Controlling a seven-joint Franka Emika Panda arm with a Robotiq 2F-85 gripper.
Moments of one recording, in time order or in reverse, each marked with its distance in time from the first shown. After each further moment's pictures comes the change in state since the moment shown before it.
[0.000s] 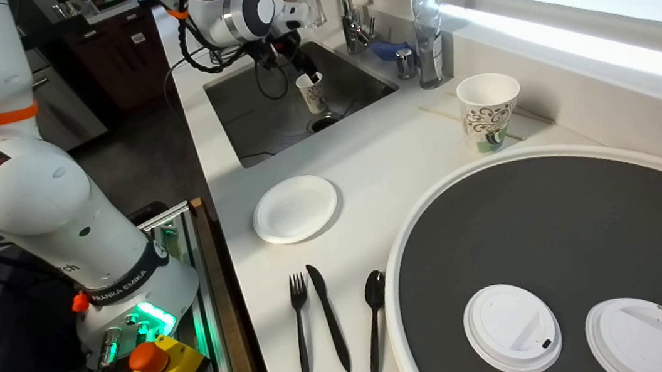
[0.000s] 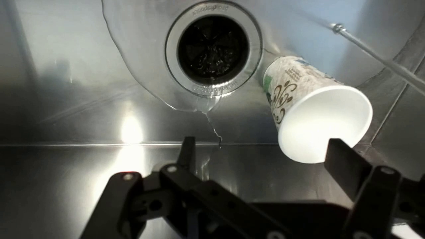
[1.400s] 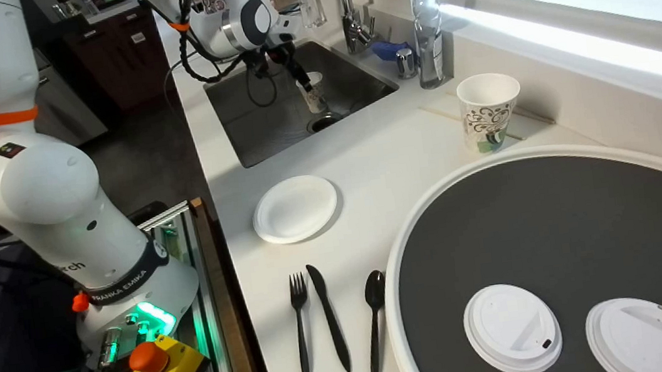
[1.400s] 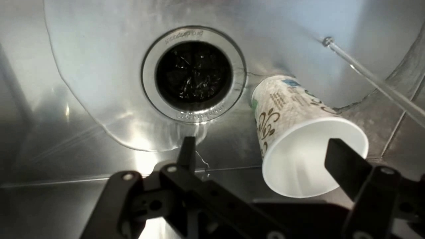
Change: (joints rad) arm 0.158 0.084 -0.107 0.056 0.002 0.000 0.161
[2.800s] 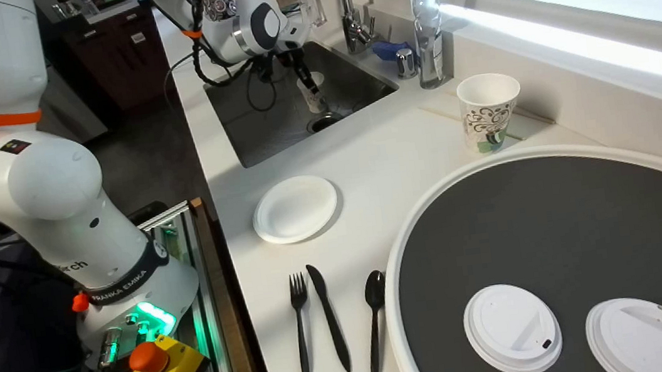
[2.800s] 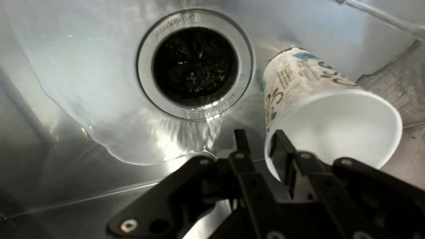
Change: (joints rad) arm 0.060 0.082 -0.081 0.078 0.000 0.000 0.191
